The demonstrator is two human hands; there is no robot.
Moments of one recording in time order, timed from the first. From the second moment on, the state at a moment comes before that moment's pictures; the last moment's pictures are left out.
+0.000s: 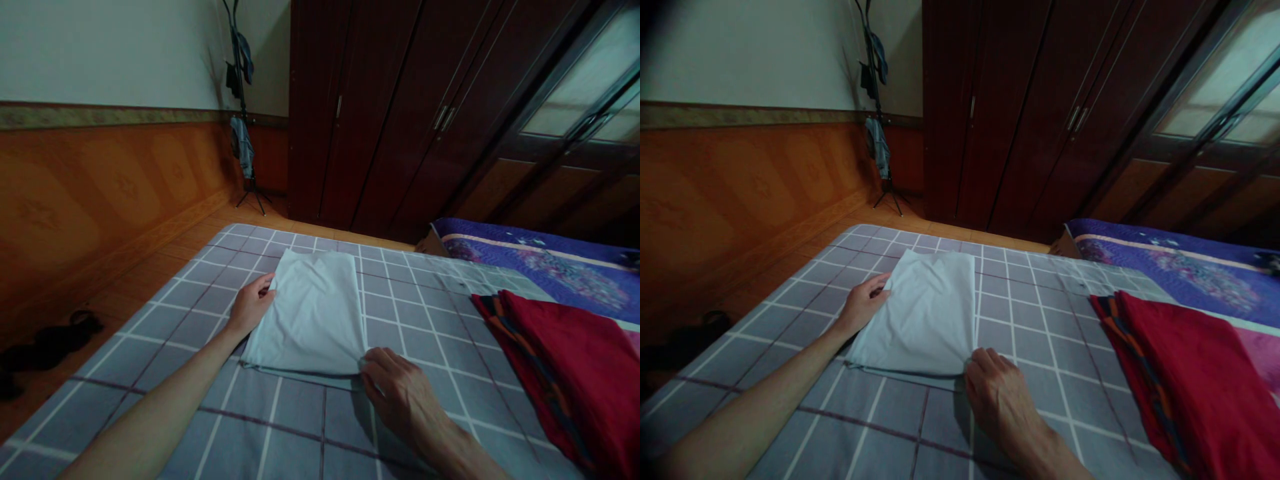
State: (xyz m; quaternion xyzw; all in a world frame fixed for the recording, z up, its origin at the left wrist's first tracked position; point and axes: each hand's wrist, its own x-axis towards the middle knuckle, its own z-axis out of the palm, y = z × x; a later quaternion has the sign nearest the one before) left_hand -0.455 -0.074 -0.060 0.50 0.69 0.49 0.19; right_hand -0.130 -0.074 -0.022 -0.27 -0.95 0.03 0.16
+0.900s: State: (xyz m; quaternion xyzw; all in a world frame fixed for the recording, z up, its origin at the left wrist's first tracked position) left_hand -0.429 -0.088 -0.037 0.55 0.80 0.22 0.06; right_hand -0.139 -0.059 0.003 -0.50 -0.85 0.16 -0.02
